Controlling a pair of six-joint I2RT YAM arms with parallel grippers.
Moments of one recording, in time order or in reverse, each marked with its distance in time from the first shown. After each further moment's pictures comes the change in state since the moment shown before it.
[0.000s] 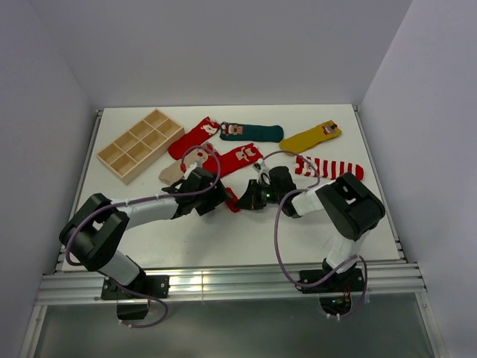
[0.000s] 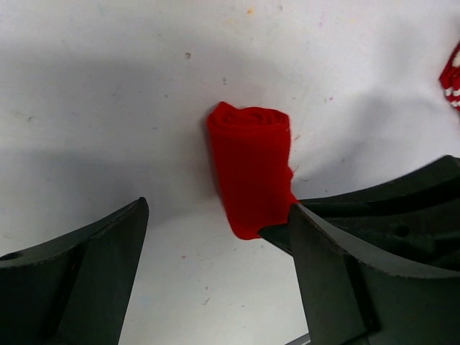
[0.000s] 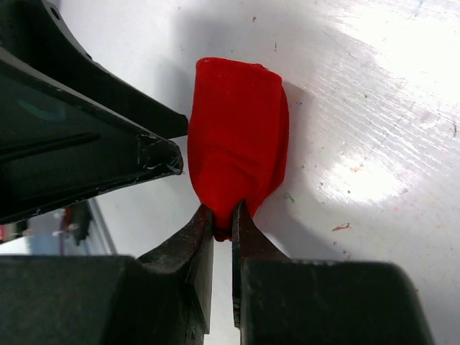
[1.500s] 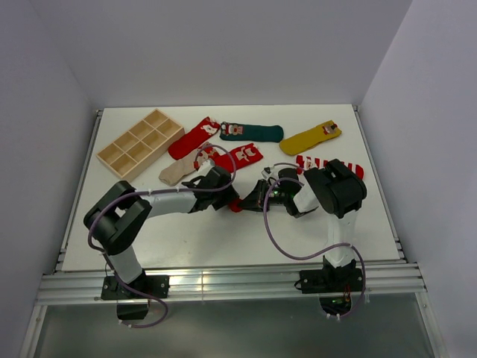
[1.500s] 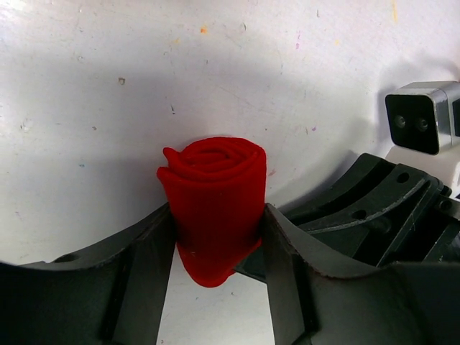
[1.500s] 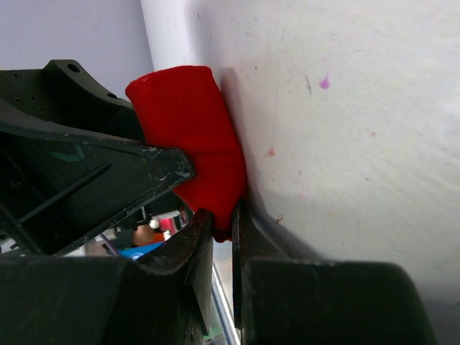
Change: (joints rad) left arm -0.084 0.190 0.157 0.001 -0.116 -0.066; right arm -0.147 0.275 -0.003 0.296 -0.283 0.452
